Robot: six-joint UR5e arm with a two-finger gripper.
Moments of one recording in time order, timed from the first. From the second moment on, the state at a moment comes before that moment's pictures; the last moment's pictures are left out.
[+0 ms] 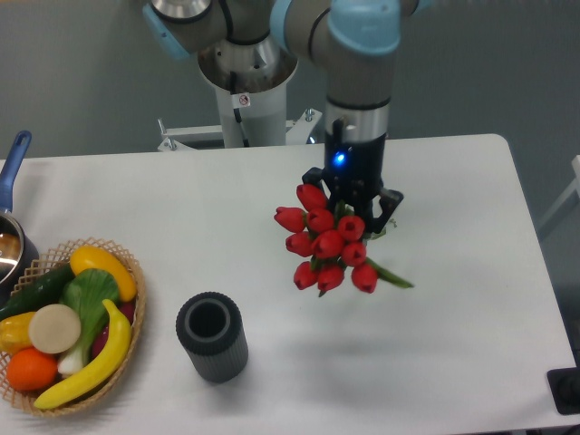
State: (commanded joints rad) arm 2.52 -1.72 -1.76 -0.92 1.53 1.17
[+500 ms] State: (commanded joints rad) arm 2.42 -1.82 -1.76 -0.94 1.76 1.19
